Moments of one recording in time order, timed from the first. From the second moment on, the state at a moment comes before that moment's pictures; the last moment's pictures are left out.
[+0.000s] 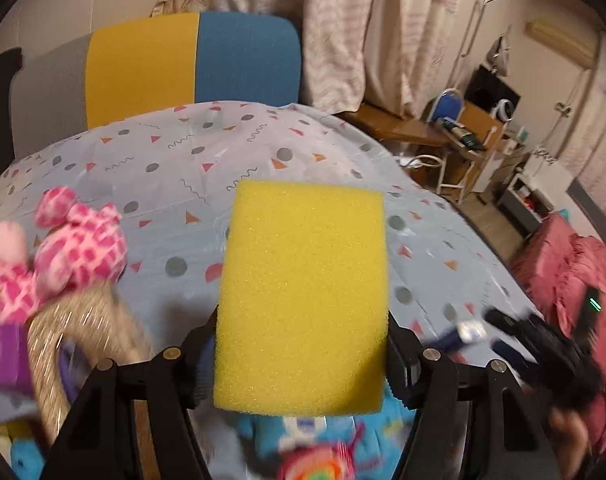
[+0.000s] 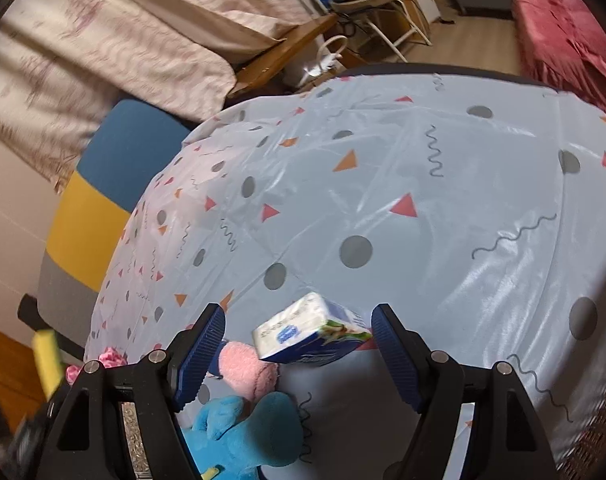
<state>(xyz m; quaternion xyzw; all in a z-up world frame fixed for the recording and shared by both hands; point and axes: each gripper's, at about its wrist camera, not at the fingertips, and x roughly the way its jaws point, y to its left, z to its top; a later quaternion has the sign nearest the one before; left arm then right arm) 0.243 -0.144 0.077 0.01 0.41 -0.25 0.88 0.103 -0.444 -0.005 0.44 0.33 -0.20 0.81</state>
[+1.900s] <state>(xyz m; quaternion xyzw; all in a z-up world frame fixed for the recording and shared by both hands) 0.075 -0.052 -0.060 0.05 0.48 -0.17 0.86 0.148 -0.395 -0.010 0.22 0.44 -0.22 0.84</state>
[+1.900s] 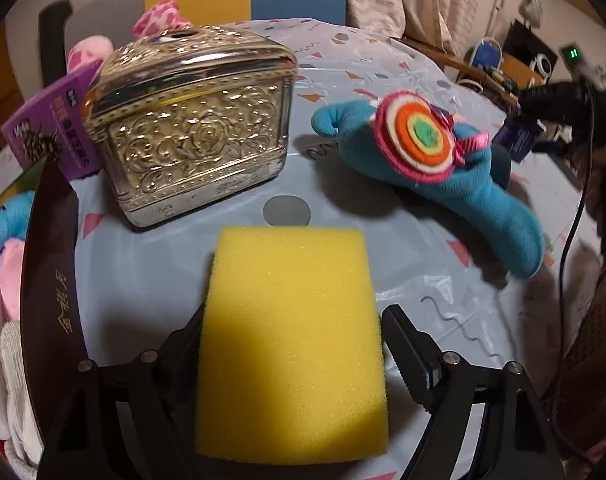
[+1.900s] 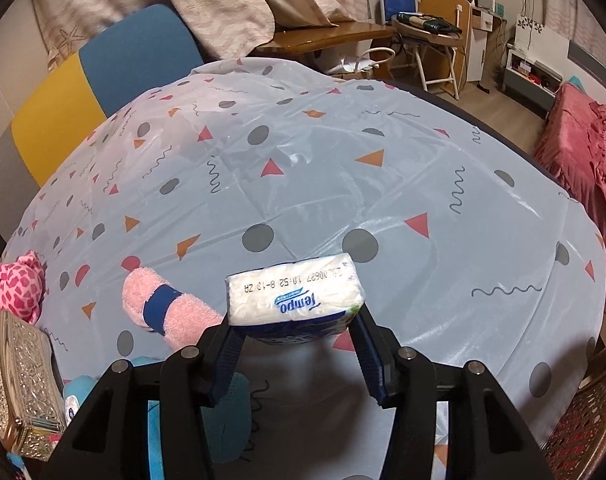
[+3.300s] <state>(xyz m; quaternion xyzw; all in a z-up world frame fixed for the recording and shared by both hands) 0.039 -0.012 0.022 -0.01 0.38 -0.18 0.91 0.160 -0.382 -0.030 0.16 0.50 -0.23 0.82</state>
